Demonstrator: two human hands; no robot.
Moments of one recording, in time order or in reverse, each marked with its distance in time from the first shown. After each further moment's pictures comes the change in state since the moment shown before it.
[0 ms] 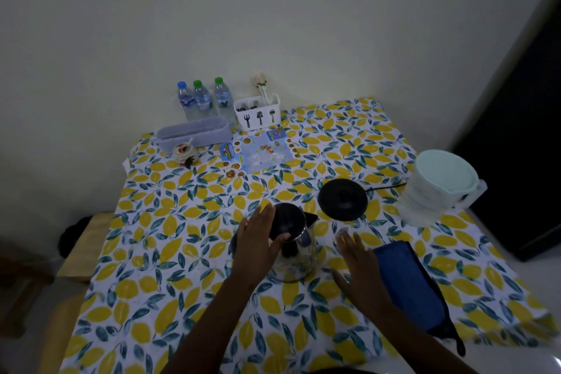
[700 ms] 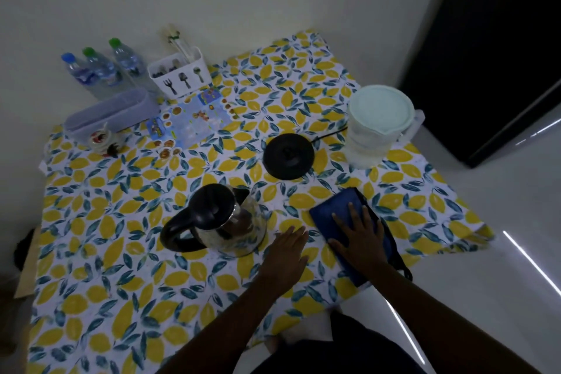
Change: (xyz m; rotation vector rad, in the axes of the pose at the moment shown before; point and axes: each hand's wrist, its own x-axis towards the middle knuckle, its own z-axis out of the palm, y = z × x) left_hand -0.033 0.084 0.165 0.059 -0.629 0.268; right_hand -0.041 0.128 0.014 -0.186 -0.315 0.428
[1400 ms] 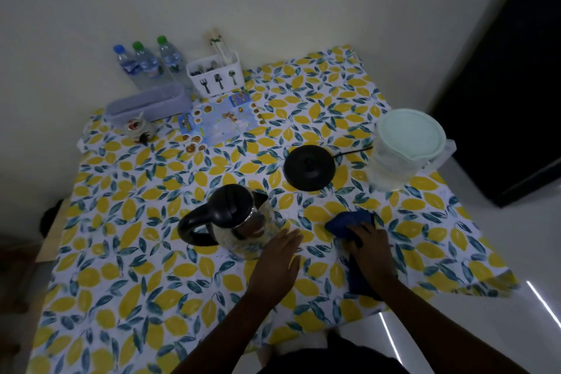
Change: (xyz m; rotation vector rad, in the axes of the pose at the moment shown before) left_hand -0.034 0.001 -0.034 -0.150 0.394 -0.081; right_hand 0.027 -0.010 -0.022 0.309 0.182 -0.093
